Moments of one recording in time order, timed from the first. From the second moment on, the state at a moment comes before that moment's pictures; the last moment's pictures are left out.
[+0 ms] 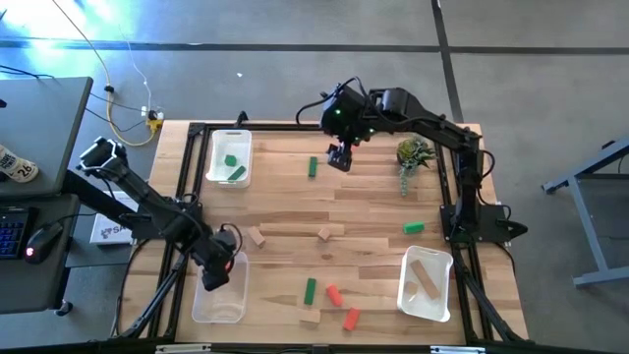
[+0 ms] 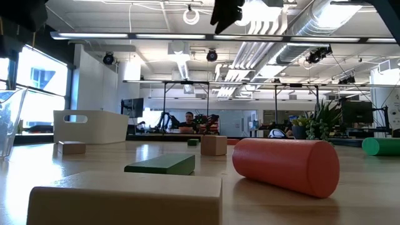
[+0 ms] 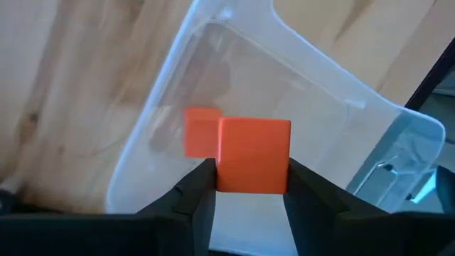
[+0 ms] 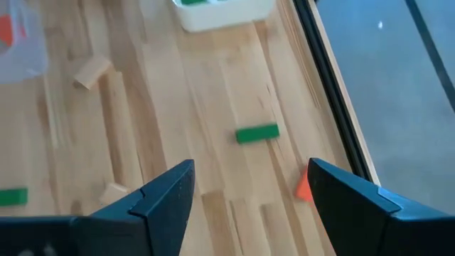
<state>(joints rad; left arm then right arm) -0.55 1.18 0.81 -0.94 0.12 -1.19 -0.26 1.94 2.32 -1.39 0.05 -0.05</state>
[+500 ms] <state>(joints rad) -0.54 1.18 0.76 -0.86 0.12 -1.20 -0.32 1.94 2.32 -1.43 0.05 -0.07</state>
